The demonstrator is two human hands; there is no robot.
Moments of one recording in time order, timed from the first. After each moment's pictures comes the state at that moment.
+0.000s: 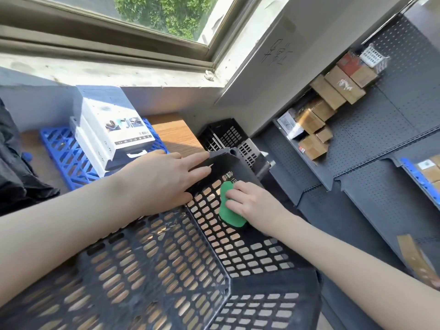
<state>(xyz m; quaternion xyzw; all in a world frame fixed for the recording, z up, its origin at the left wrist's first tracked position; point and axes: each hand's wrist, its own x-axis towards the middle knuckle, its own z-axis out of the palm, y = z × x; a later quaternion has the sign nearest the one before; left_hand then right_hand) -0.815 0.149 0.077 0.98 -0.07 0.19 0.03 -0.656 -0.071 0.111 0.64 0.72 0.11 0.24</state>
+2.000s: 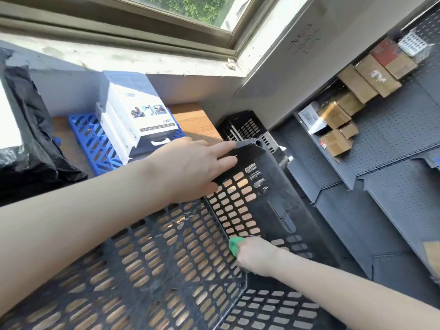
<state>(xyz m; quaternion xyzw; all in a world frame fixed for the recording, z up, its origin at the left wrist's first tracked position) -0.817 0.142 0.095 0.99 -0.06 0.09 0.02 -0.674 -0.137 -0.034 0.51 0.65 -0.24 0.51</state>
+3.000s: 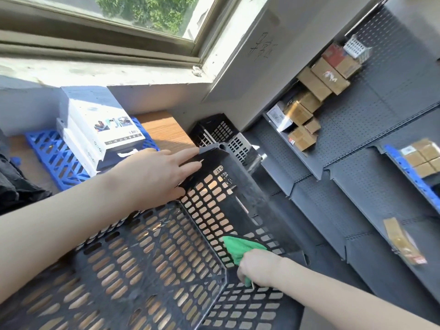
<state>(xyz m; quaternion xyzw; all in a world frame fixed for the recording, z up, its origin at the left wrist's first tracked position) -0.818 0.141 0.094 0.99 -0.06 0.09 0.01 -0.716 -0.155 0.066 0.66 0.49 -0.34 0.45</state>
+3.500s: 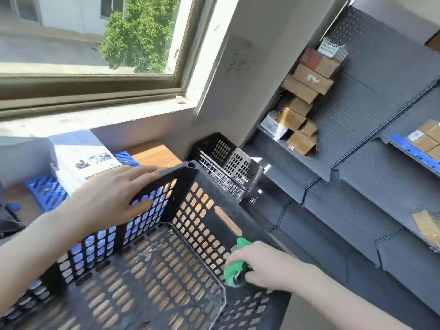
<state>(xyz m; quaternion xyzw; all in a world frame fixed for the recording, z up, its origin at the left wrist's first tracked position) -0.818 0.145 0.093 0.97 -0.04 0.23 0.09 -0.724 -0.173 0.157 0.86 0.41 -0.30 0.11</state>
